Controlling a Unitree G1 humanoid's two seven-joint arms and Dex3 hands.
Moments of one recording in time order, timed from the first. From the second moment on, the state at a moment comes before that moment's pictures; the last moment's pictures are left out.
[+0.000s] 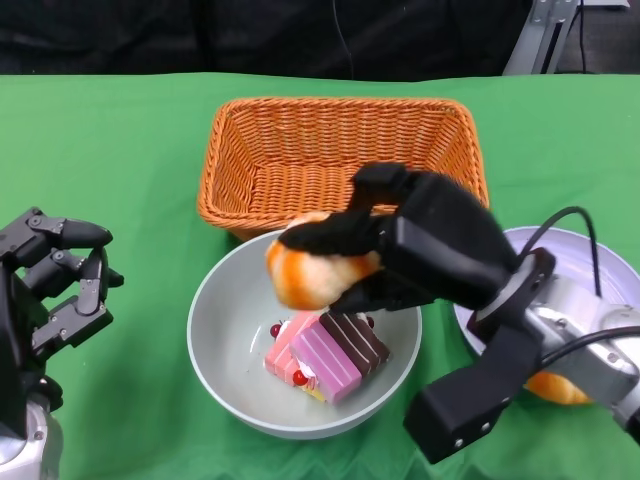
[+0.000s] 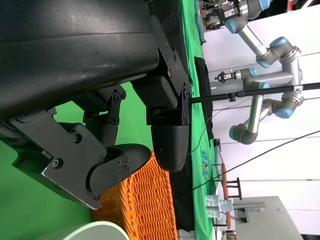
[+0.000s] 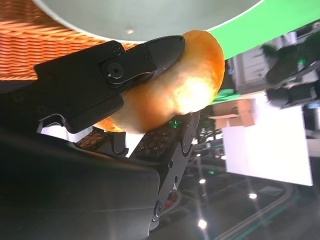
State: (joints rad) left arm -0.23 0.07 0.29 0.51 -0.17 -0.50 -0.04; right arm -0.61 -0.28 0.51 0.40 -0.82 -0.61 -0.41
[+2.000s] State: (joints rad) left arm -0.21 0.12 0.29 0.47 -0.24 -0.50 -0.17; right arm -0.40 -0.47 0.27 0.88 -0.79 -0.50 -0.76
